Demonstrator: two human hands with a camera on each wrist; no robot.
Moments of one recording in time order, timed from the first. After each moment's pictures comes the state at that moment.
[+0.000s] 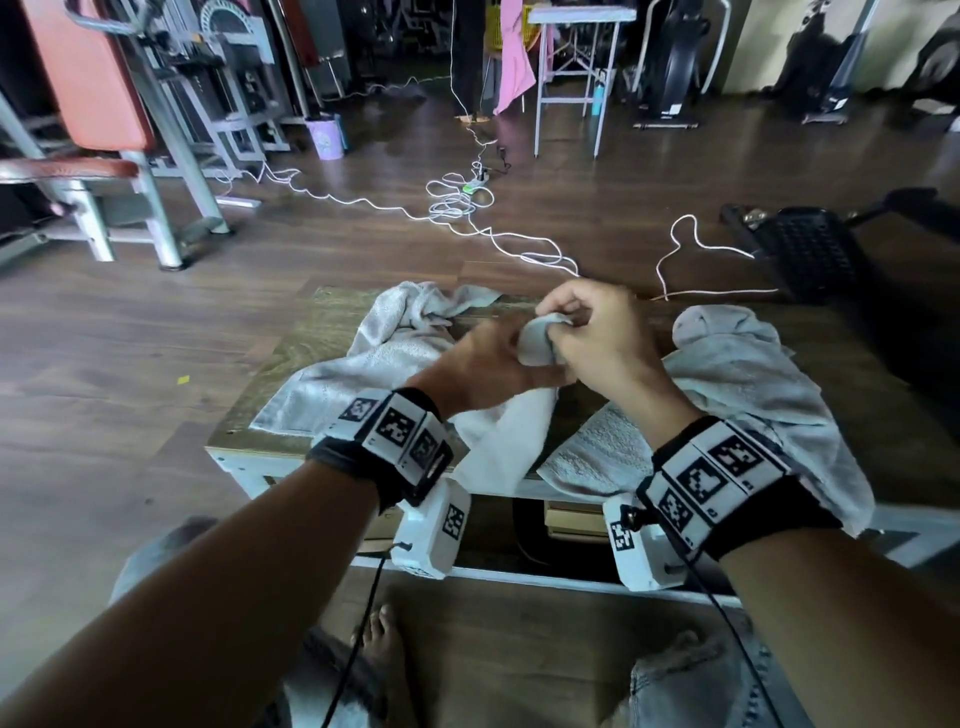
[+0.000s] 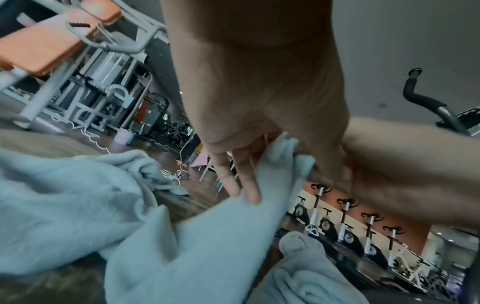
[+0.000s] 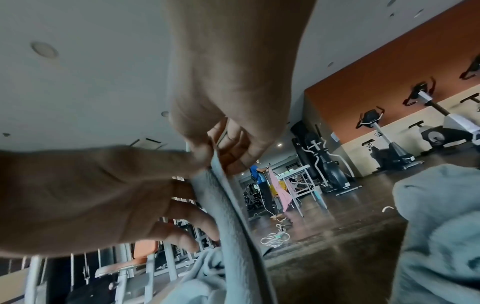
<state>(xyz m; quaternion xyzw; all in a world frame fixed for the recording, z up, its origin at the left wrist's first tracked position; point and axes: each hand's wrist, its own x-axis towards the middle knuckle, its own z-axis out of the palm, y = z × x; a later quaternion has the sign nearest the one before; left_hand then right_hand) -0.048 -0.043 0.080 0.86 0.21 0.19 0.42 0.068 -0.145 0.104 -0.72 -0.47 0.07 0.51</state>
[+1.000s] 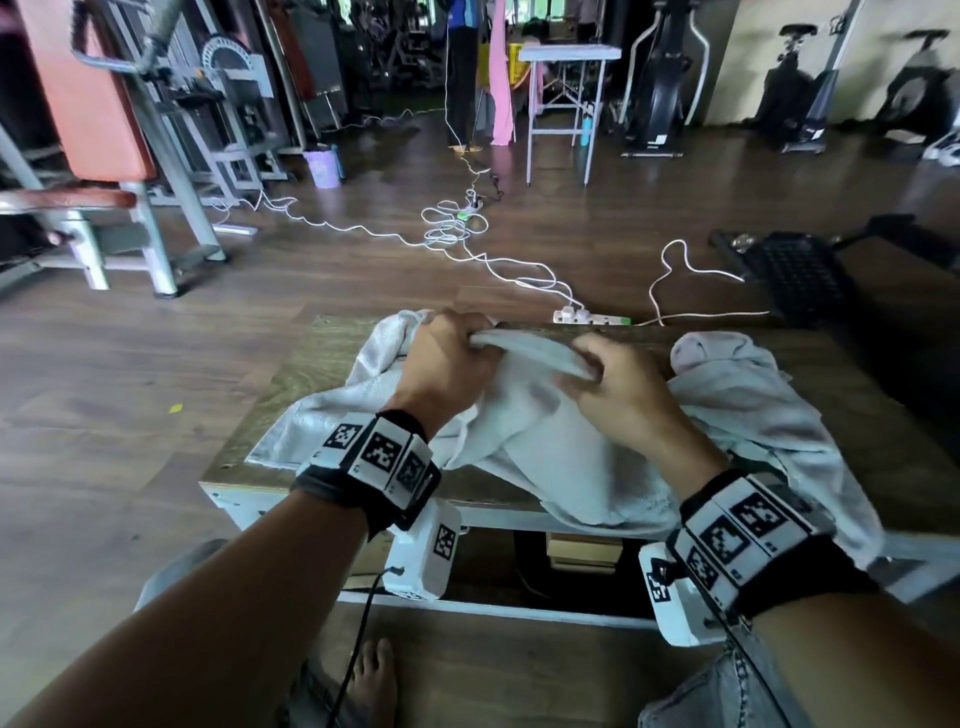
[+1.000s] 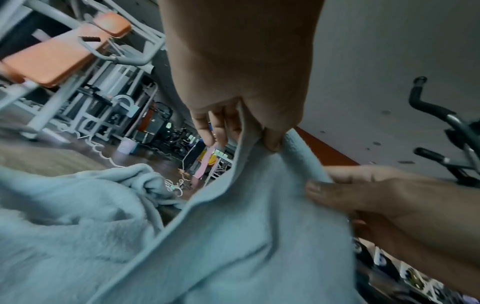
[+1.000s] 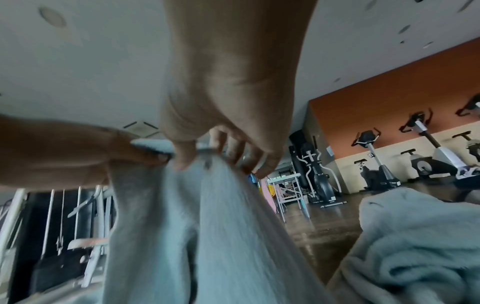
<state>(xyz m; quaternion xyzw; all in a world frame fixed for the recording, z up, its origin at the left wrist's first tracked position) -0.067 -0.026 0.104 0.86 0.28 0.35 0.25 0.084 -0.157 0.084 -0.75 -0.51 0.07 0.42</state>
